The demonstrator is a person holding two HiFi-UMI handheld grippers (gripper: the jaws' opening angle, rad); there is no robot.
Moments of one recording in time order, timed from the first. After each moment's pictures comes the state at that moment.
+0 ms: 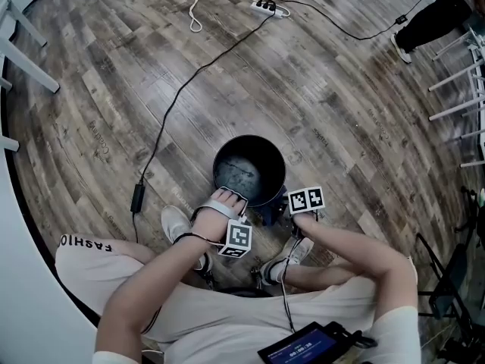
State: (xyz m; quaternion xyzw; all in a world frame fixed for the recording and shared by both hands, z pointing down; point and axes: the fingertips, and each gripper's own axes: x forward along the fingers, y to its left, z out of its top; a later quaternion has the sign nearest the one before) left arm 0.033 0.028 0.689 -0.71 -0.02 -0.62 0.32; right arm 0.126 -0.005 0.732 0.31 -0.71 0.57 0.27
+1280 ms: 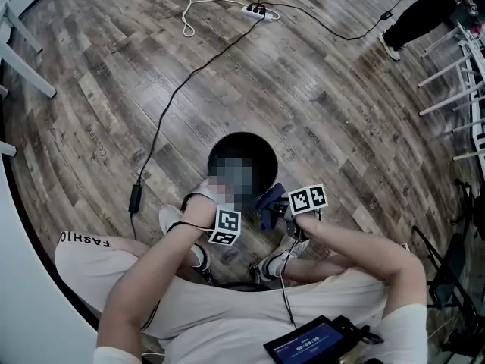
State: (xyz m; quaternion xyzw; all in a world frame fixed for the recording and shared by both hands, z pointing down) left arm 0.010 0.023 0.686 -0.72 -0.04 -0.63 0.30; right arm 0.120 0.024 0.673 0.30 -0.71 0.58 0.27
